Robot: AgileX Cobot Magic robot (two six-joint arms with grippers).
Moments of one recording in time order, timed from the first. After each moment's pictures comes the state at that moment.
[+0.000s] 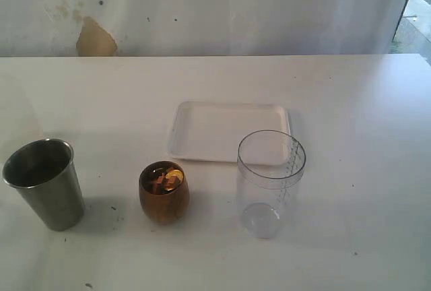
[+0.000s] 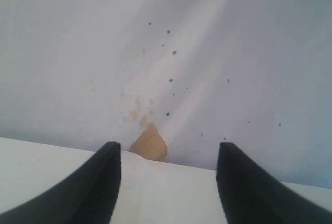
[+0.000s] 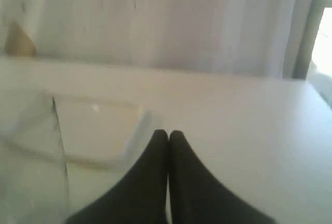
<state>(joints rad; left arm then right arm) 0.00 0.00 0.00 0.19 -0.11 -0.39 0.05 0.00 0.00 0.00 0.13 0.01</state>
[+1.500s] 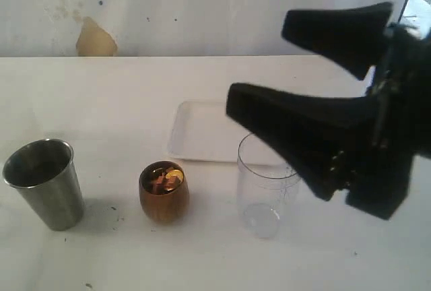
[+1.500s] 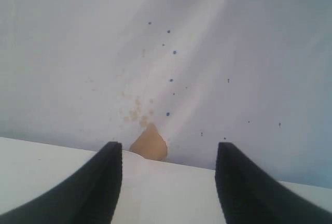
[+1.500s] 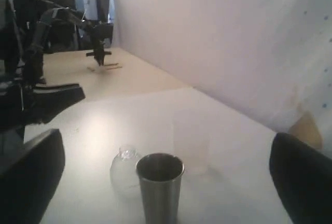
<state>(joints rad) 0.00 0.00 0.00 0.19 -0.11 -0.39 0.23 0.91 -0.55 -1.20 -0.88 1.12</state>
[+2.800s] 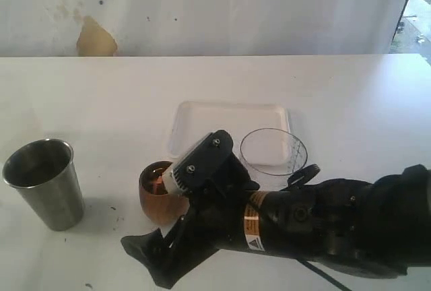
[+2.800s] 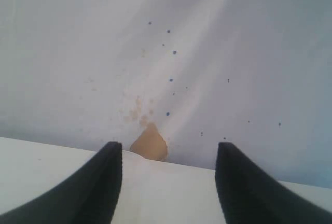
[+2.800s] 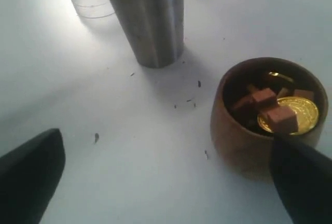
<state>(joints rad) 0.00 0.00 0.00 0.19 -0.11 -0.39 0.74 1.64 -0.61 -0.52 -0.50 0.52</state>
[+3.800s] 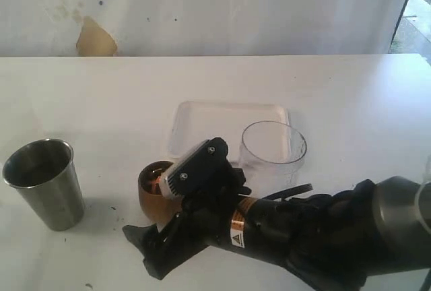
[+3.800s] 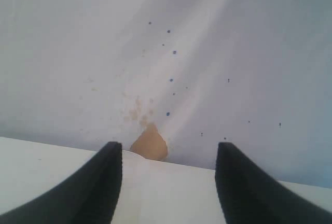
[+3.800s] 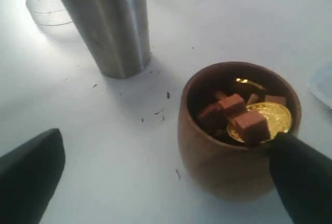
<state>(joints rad) 0.00 0.00 0.00 0.19 -0.11 -0.39 0.77 1.77 -0.61 -0.21 -0.63 0.22</state>
